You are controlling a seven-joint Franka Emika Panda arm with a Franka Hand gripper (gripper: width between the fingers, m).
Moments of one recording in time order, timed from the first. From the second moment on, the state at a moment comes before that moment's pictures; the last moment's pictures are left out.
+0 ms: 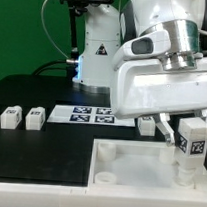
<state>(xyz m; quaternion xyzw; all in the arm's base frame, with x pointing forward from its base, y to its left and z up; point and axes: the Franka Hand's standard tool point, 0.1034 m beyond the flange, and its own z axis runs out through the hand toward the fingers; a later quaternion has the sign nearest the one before) 0.628 0.117 0.085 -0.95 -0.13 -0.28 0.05</state>
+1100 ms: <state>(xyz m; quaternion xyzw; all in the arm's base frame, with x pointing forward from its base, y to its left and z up) 0.623 0.111 0.067 -0.95 -0.13 -0.28 0.04</state>
